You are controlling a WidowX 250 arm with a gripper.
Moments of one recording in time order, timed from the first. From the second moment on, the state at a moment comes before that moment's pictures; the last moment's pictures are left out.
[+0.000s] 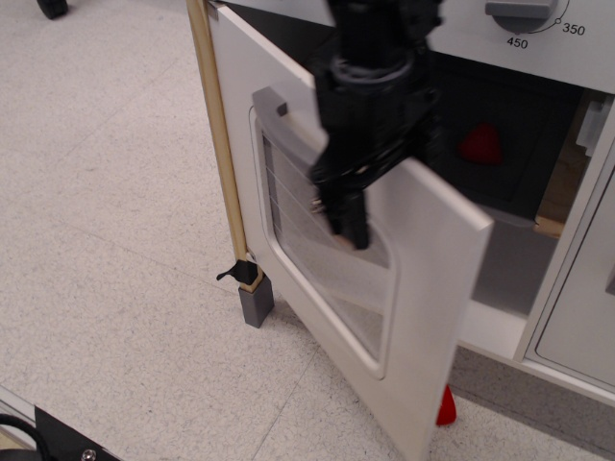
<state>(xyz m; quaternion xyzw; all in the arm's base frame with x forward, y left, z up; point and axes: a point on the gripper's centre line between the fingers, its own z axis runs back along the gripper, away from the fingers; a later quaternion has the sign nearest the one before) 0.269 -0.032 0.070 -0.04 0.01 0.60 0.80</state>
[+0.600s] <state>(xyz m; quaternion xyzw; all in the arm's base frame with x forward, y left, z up) 0.218 0.063 0.080 0.02 -0.02 0.55 0.83</state>
